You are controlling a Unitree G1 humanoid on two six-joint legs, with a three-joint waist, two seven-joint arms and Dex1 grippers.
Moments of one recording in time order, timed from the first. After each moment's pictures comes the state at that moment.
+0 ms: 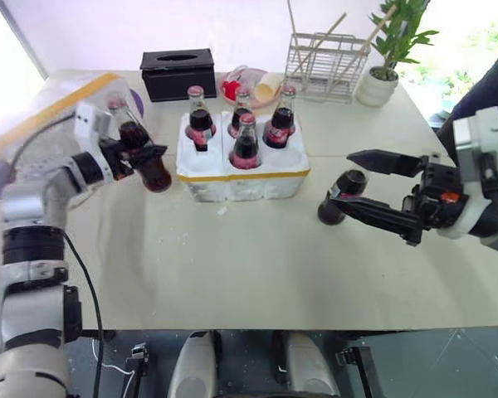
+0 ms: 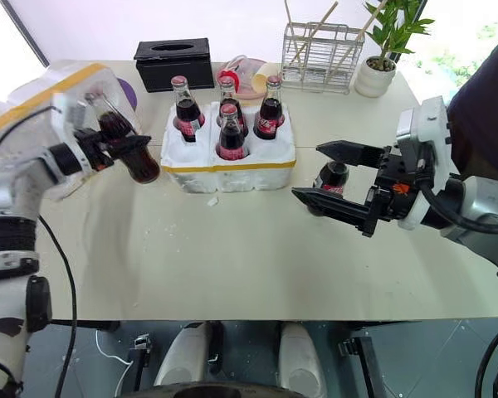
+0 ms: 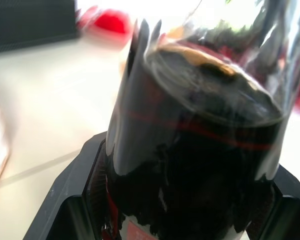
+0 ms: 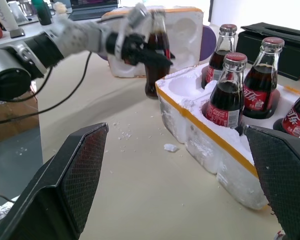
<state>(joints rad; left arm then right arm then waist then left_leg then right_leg) -0.79 0.72 0.22 0.39 -0.47 0.63 -0.98 -0.28 -1.01 -0.44 -0.61 1.22 0.86 0.65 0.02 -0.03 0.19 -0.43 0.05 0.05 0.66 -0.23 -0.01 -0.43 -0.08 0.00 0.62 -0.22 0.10</state>
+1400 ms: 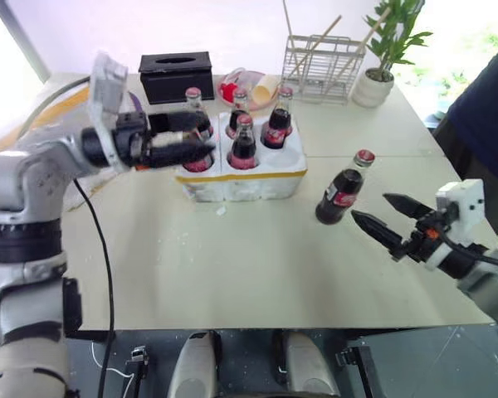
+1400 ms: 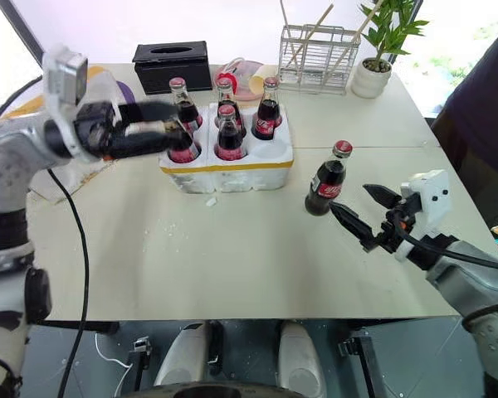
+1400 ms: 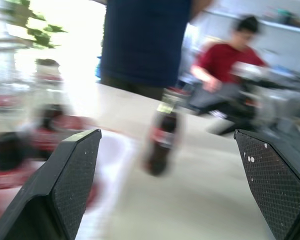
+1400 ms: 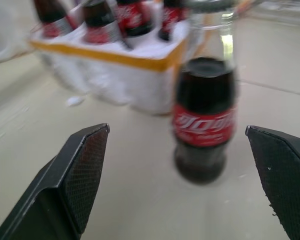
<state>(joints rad) -0.76 0.71 0.17 -0.10 -0.78 0.92 -1.21 0.09 -0.68 -0.43 -0.59 0.85 0.74 0.37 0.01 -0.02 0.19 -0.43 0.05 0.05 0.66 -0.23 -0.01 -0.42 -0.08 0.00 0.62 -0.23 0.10</state>
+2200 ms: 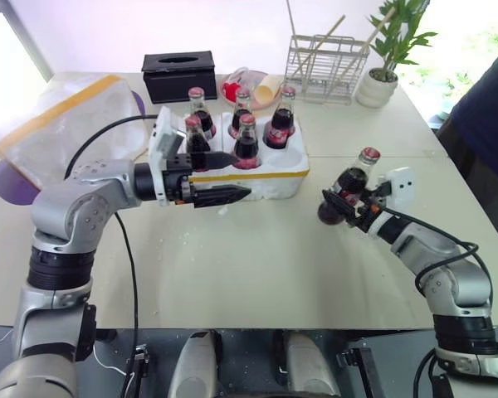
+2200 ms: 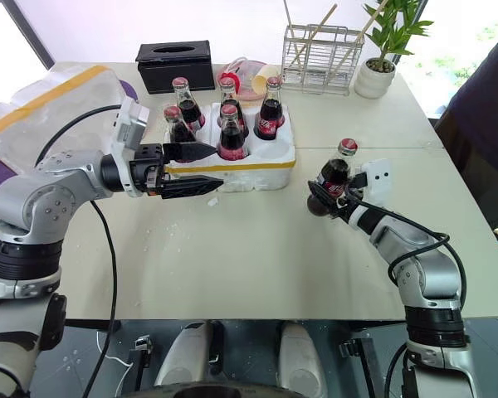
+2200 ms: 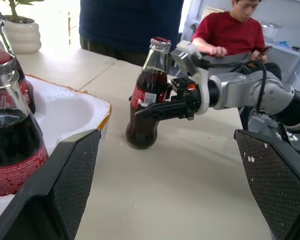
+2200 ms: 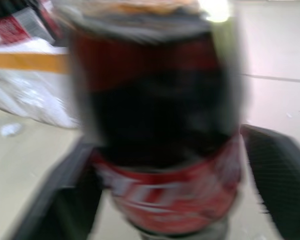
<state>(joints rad) -0.66 0.62 0.04 -0.18 -0.72 0.84 -1.03 -0.24 -0.52 -0.19 -0.17 0.60 0.56 0.47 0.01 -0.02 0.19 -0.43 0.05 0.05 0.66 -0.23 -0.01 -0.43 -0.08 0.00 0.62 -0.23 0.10</state>
